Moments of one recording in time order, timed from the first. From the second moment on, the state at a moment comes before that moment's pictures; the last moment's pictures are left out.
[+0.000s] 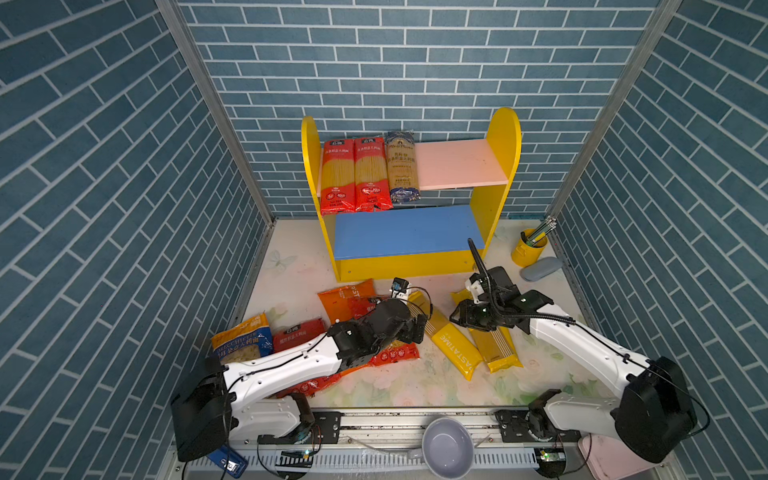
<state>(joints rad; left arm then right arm) -1.03 1.24 0.78 -0.18 -0.27 -0.55 0.55 1.28 0.85 -0.64 -0.32 0.63</state>
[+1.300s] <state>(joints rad) -1.14 1.55 0.68 0.09 -0.19 -0.76 0.47 1.54 0.75 -0.53 -0.54 0.54</state>
